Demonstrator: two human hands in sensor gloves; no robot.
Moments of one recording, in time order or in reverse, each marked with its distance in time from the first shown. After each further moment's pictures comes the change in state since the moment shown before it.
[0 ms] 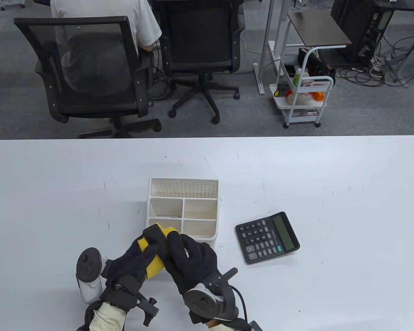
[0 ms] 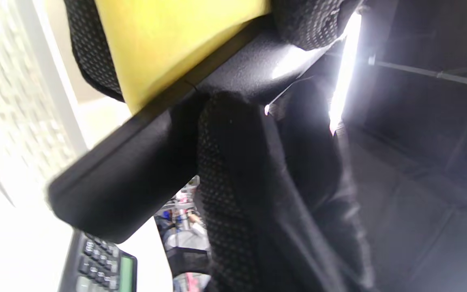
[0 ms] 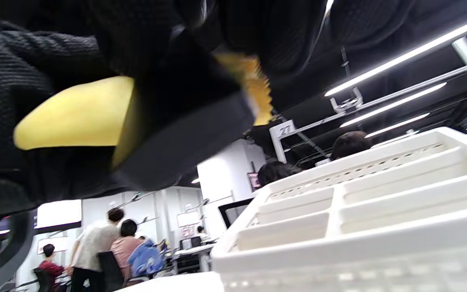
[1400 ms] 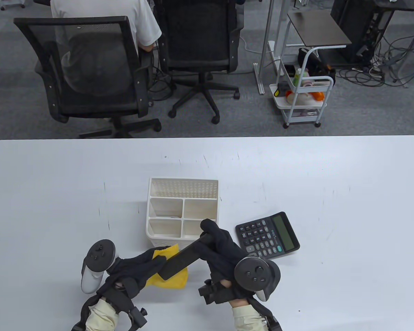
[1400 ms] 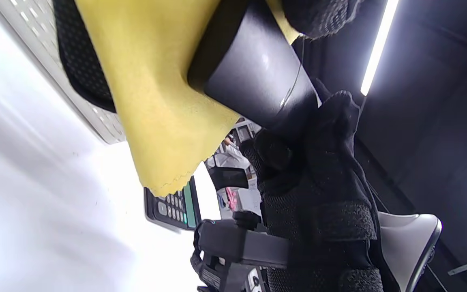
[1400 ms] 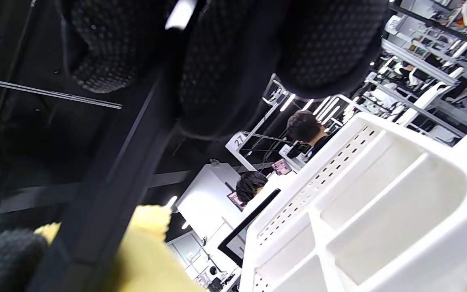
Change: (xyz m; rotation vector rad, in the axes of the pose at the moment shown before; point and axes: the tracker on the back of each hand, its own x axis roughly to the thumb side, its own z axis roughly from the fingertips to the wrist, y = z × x) left_hand -0.015 -0.007 -0.008 -0.339 0.087 -0.066; right_hand -0.075 -0.033 -0.004 -0.152 0.314 -0.400
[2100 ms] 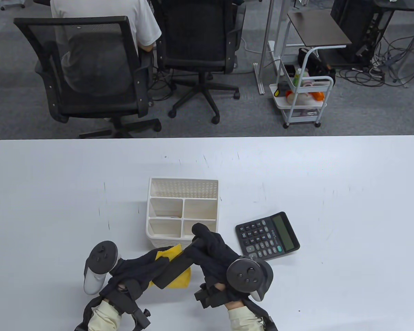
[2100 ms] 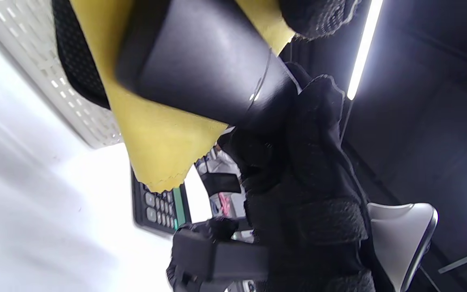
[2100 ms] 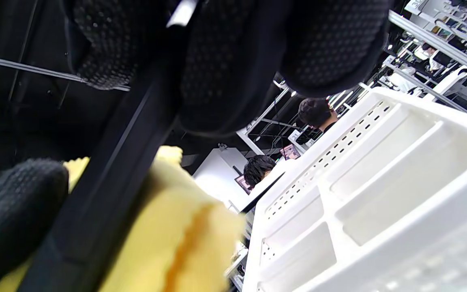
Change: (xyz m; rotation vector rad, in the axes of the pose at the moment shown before) left_hand 0.007 0.000 0.003 0.058 -0.044 -0.013; right_hand 0.004 0.012 0.002 0.072 -0.020 0.022
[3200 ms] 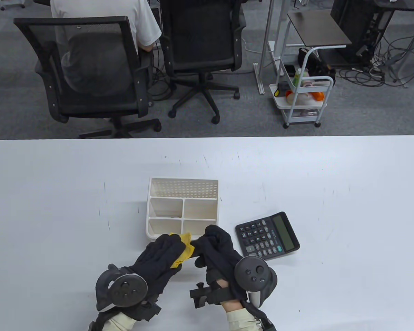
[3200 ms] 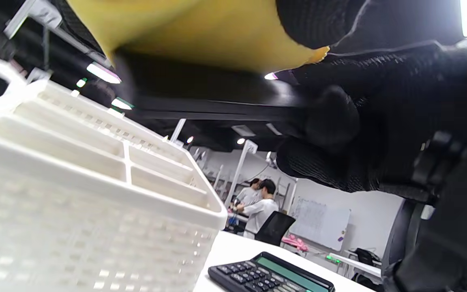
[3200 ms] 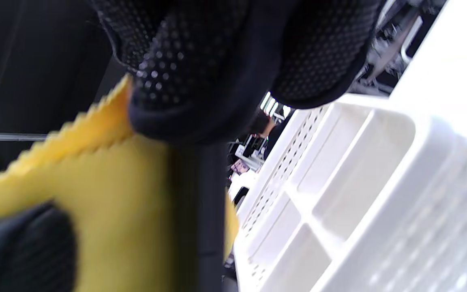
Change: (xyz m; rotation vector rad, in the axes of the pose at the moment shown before) left_hand 0.039 -0.042 0.007 0.283 -0.331 -0.914; right_hand -0.010 0.000 0.009 -0.120 0.307 -0.218
